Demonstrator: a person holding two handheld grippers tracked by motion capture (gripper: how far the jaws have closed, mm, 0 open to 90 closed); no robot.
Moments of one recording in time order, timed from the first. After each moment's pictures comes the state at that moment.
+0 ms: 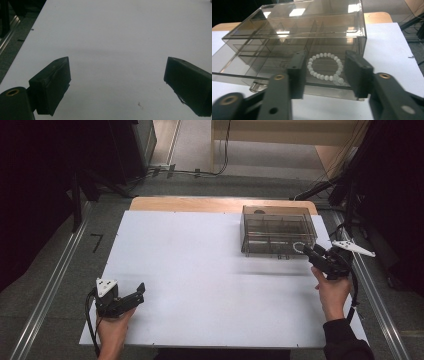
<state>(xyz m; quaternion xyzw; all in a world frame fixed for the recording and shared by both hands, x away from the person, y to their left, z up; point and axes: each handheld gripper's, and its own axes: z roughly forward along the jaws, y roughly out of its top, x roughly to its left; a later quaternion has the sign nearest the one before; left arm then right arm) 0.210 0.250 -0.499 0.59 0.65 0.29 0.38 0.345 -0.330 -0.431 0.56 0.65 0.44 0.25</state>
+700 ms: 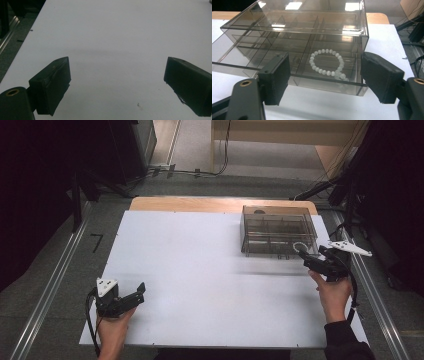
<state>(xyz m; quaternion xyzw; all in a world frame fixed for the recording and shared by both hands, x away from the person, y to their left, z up) 0.211 0.249 -0.498 0.59 0.65 0.29 0.38 0.339 -0.322 -0.426 0.55 0.68 0.41 0.27</state>
